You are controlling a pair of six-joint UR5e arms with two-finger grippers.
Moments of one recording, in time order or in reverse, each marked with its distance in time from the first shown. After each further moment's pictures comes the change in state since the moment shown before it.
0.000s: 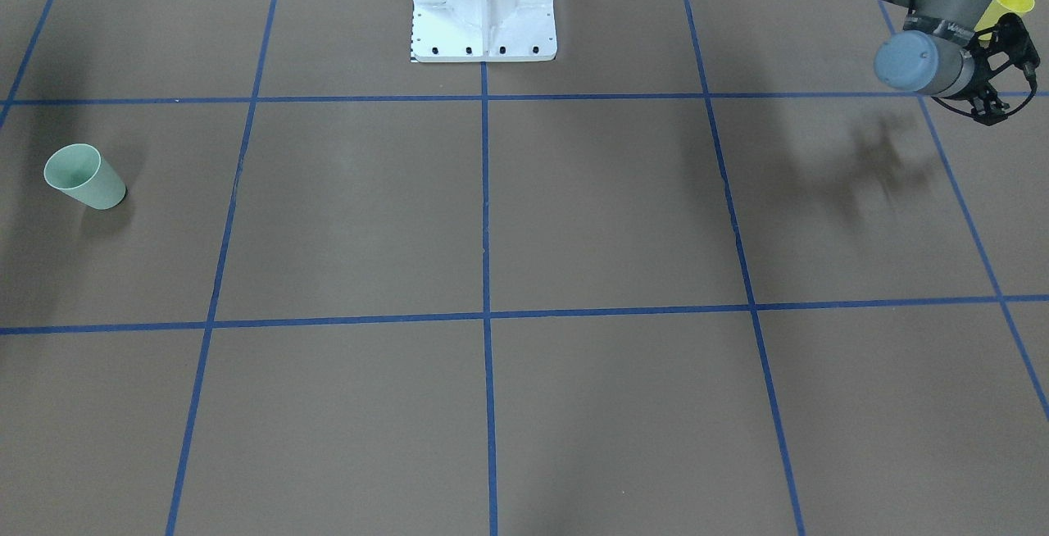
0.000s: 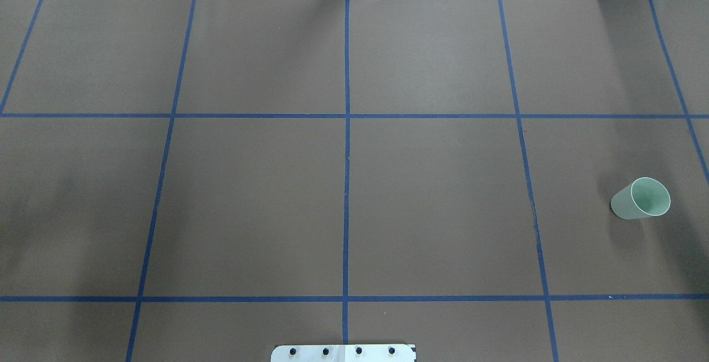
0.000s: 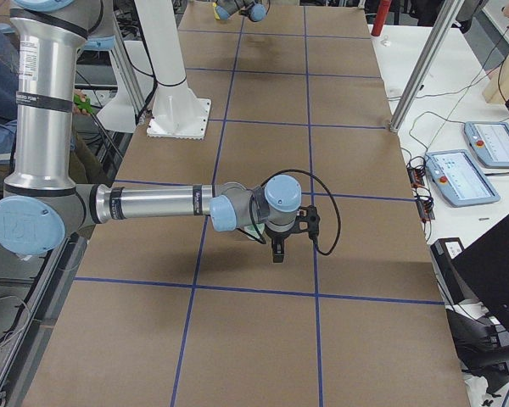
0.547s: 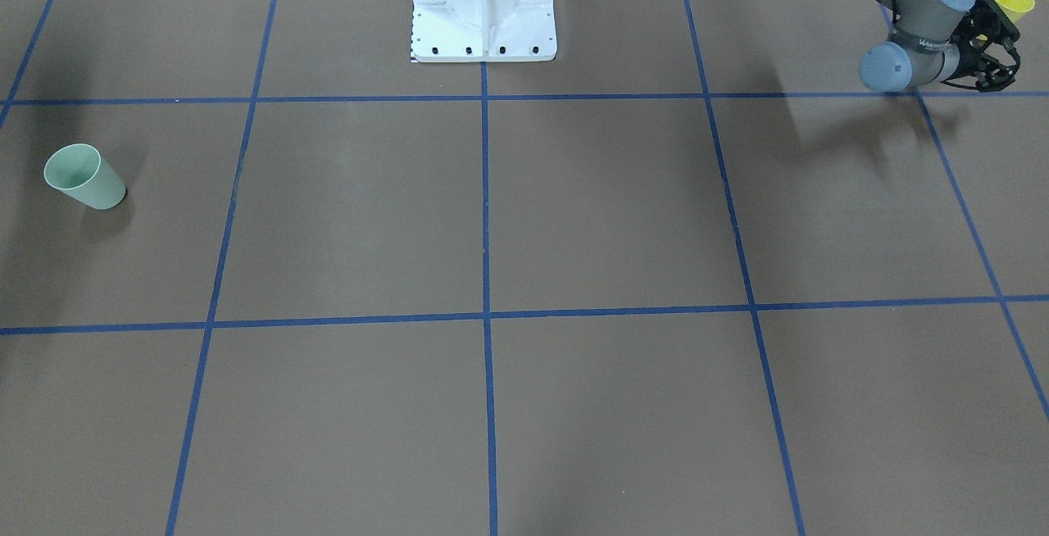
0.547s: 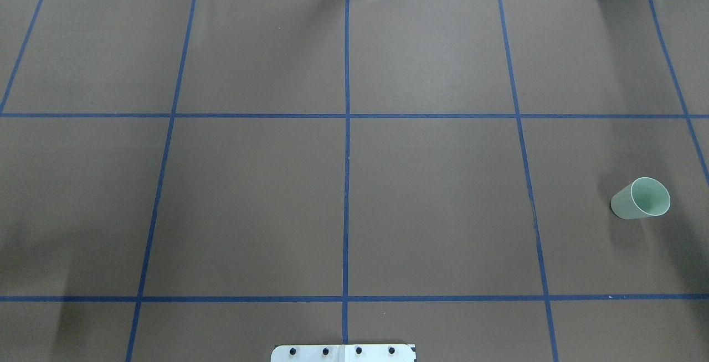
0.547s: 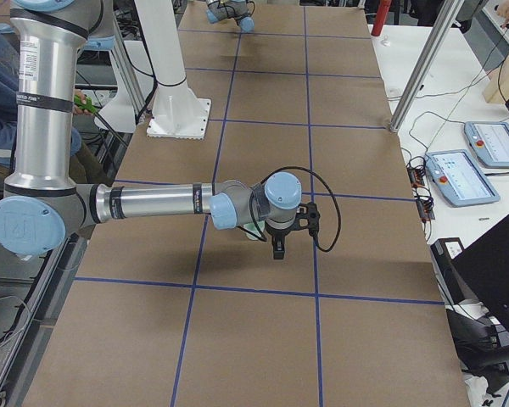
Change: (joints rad) left arm 0.182 0.067 0.106 0.028 -0.119 -0.218; right arm -0.004 0.002 0.009 -0.001 0.008 0.002
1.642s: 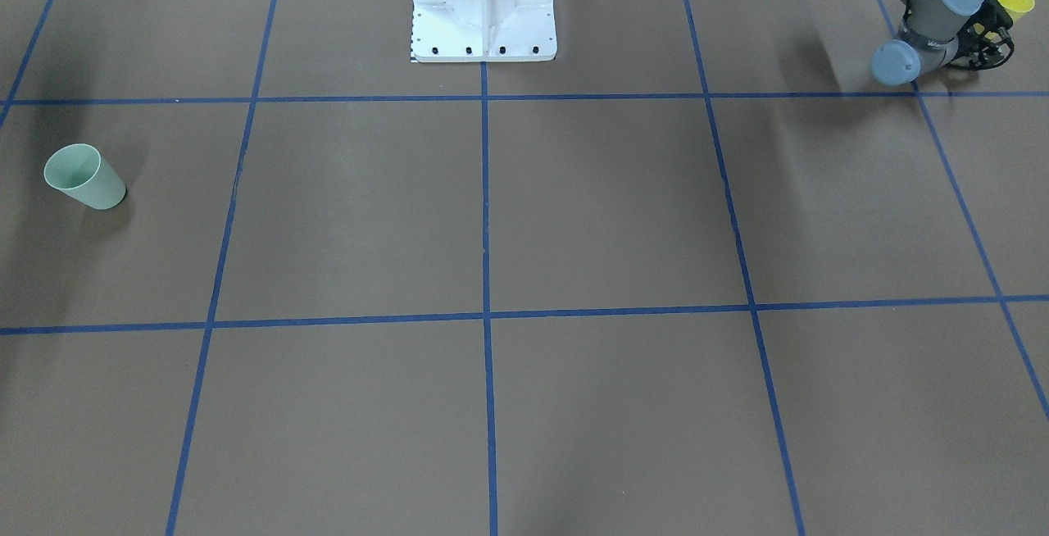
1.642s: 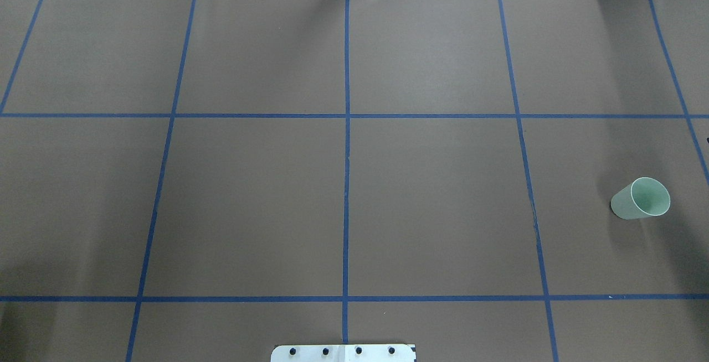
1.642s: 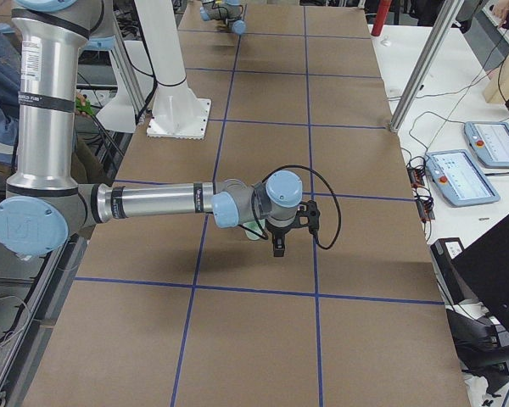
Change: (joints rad) left arm 0.142 0.043 0.173 -0.200 -0.211 -0.041; right arm -0.020 0.004 0.001 0.001 0.005 0.011
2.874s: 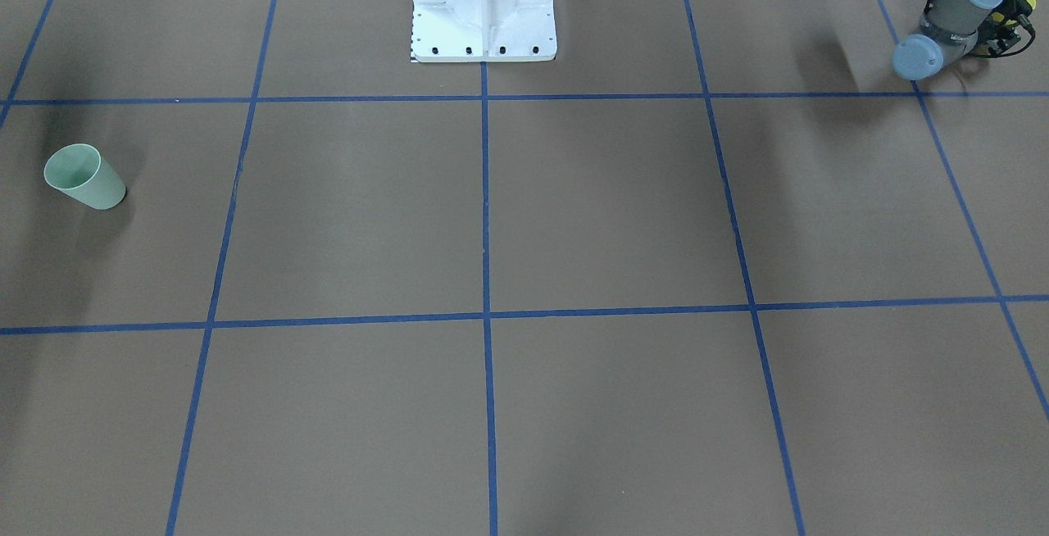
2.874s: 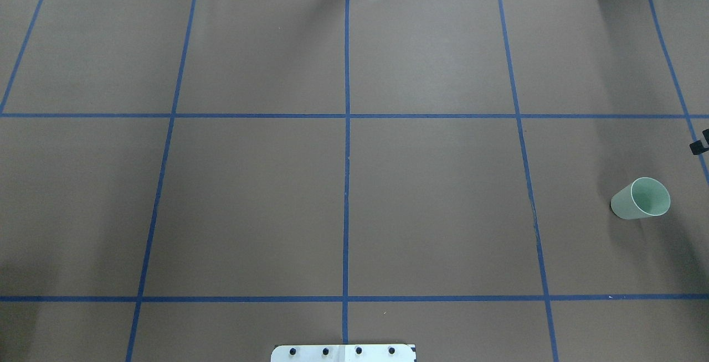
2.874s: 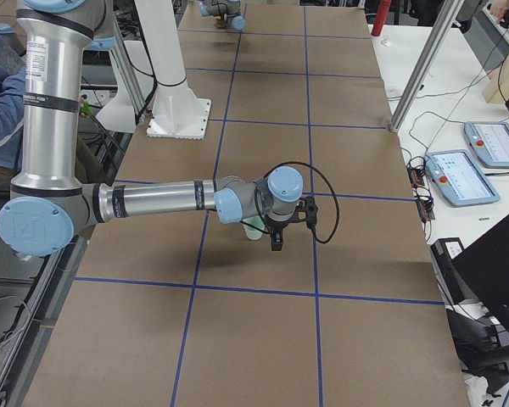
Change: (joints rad) left arm 0.009 0.040 0.035 -0.050 -0.060 -0.025; right arm -0.056 0.003 0.014 0.001 0.005 0.053
